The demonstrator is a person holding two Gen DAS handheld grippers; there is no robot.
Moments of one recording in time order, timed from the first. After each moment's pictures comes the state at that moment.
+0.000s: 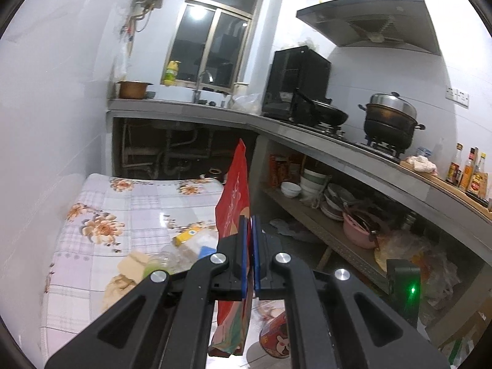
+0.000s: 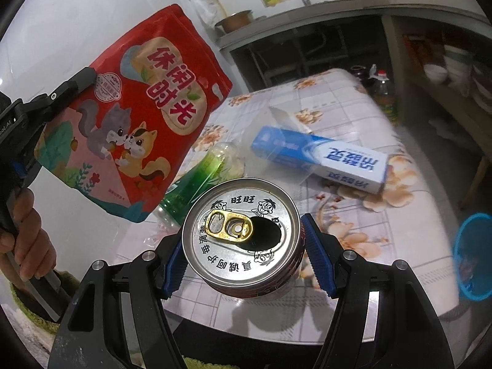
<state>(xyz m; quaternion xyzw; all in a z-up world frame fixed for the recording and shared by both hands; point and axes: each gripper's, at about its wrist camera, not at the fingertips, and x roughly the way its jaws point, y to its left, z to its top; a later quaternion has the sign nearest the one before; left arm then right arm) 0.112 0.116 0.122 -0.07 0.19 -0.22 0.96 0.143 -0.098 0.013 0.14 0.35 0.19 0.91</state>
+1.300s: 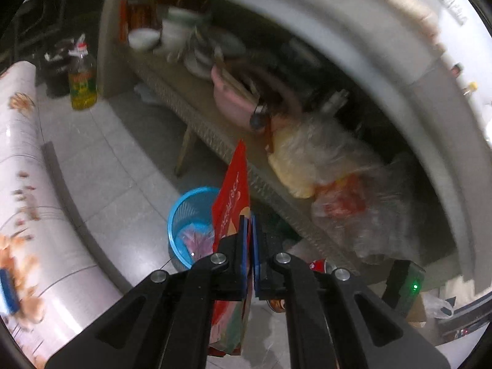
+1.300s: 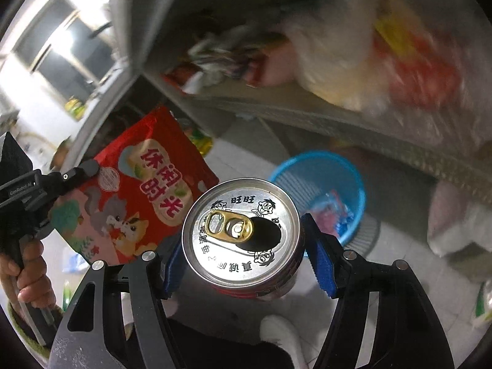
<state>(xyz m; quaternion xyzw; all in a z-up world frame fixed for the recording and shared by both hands) 0.232 -0.322 -0.011 0.00 0.50 -0.44 0.75 0.046 -0.463 -0.098 0.39 0.31 -0.17 0.85</state>
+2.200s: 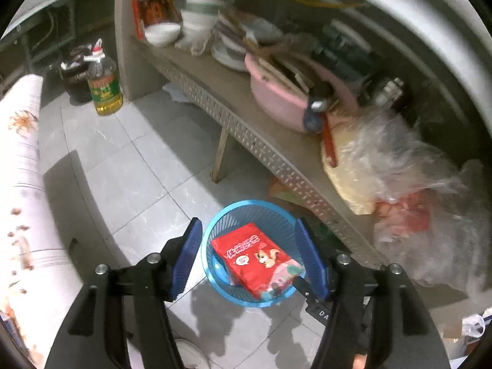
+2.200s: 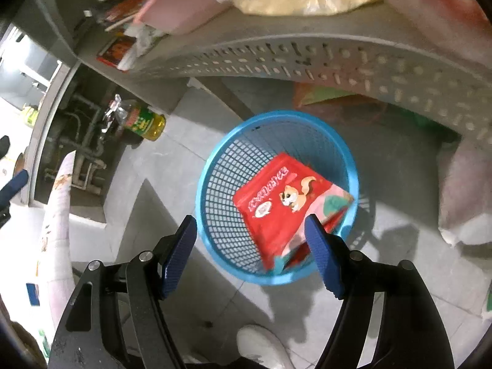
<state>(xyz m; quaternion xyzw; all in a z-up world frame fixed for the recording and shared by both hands) 0.273 -0.373 -0.043 0.06 0.48 -0.37 0.79 0.104 -0.510 -0.201 0.42 0.38 -0.20 0.80</state>
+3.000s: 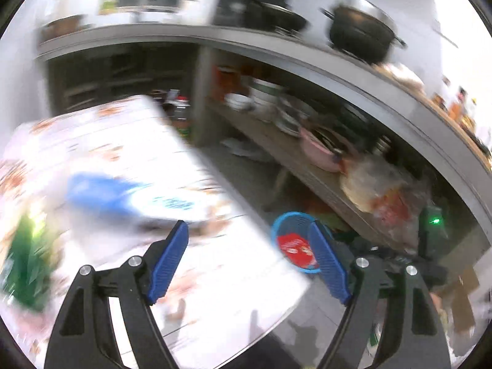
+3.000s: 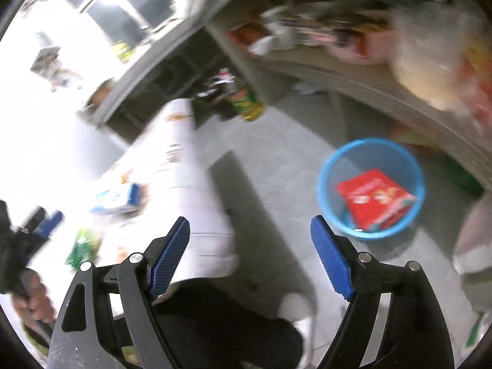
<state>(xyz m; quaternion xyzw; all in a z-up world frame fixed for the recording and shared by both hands) 0.141 -0.036 0.040 -0.03 0.36 -0.30 0.89 0.093 -0.339 -0.056 0.31 0.35 0.00 0.88</state>
